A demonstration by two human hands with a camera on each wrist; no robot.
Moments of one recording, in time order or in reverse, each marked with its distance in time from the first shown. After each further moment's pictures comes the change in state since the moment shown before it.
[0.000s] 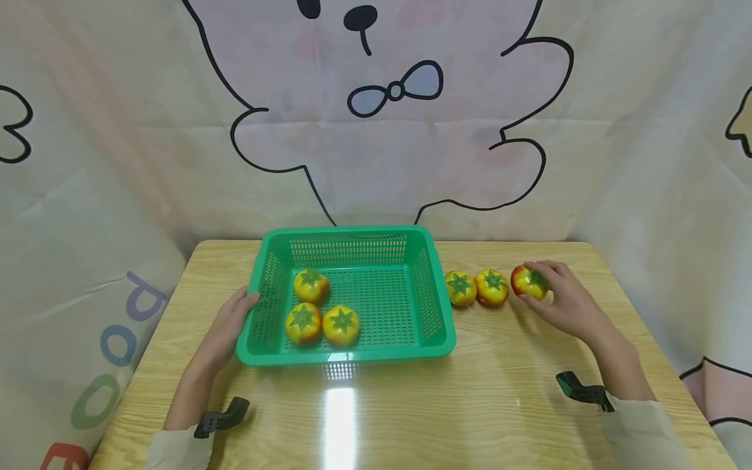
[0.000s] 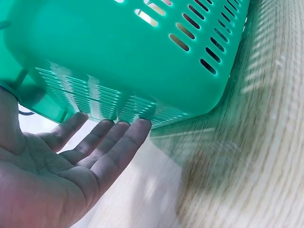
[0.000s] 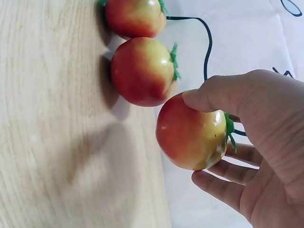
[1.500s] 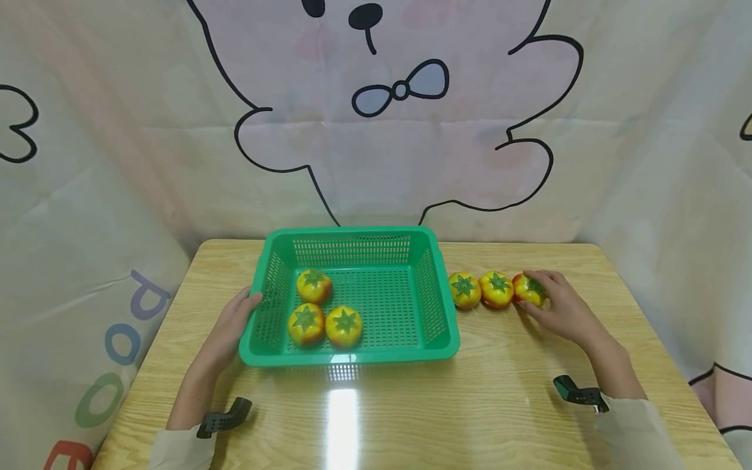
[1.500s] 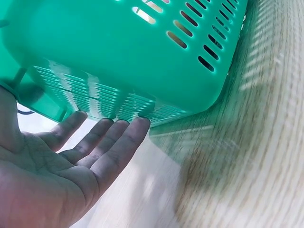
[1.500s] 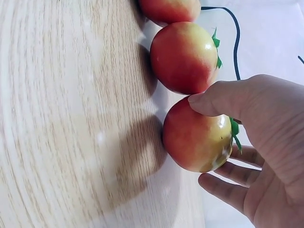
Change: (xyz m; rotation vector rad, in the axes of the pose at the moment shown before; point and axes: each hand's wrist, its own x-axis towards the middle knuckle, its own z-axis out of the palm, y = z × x) left_hand 0.000 -0.004 0.001 0.009 0.009 0.021; right_hand 0.004 0.020 0.025 0.029 -0.087 0.083
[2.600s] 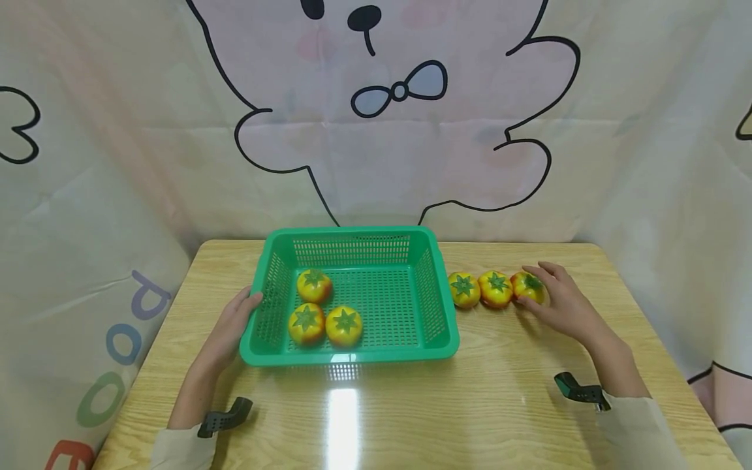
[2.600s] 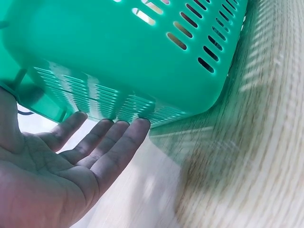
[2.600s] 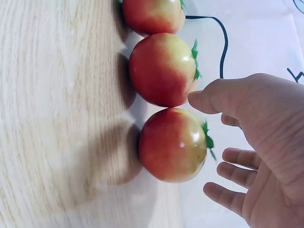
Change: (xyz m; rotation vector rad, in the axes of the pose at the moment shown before) left_hand -0.001 0.002 0.000 -0.005 -0.009 -0.006; right_hand 0.001 -0.012 -0.011 -0.048 0.032 -0.035
